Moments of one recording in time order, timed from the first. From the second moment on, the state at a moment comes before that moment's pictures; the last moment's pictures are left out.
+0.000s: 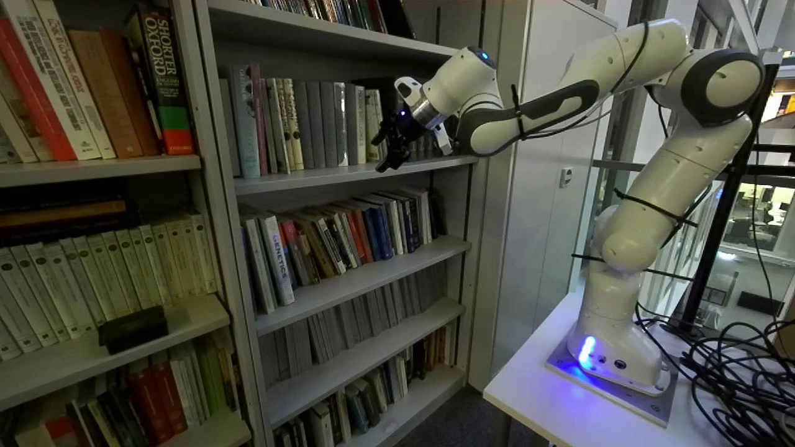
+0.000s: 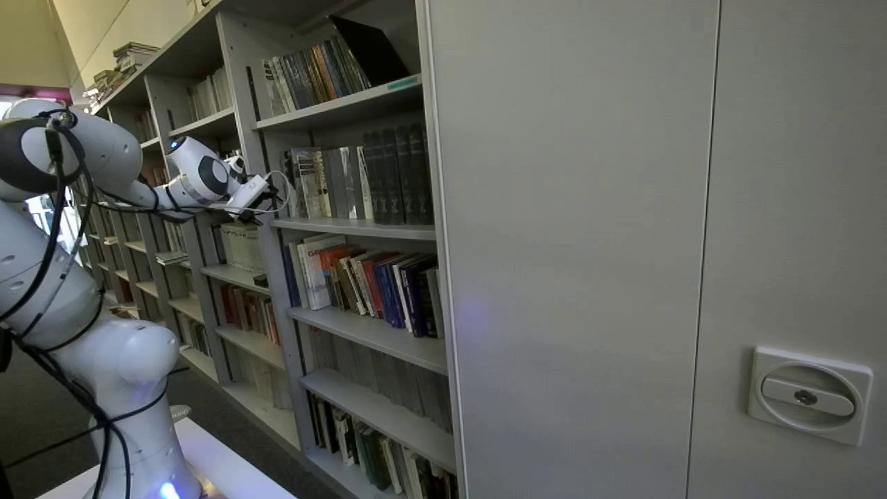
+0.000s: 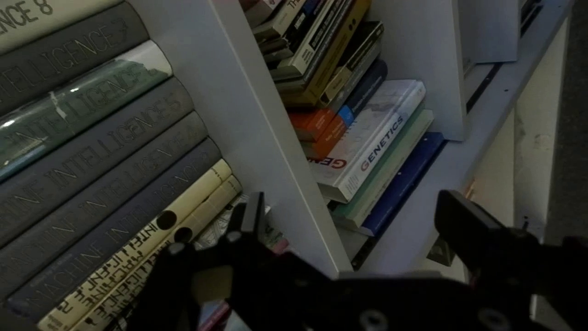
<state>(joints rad) 0.27 -0.42 0.26 -2.32 -0.39 2.78 -0.37</state>
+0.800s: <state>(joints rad) 0.08 -0.41 0.39 -2.26 -0.57 2.82 -0.13</state>
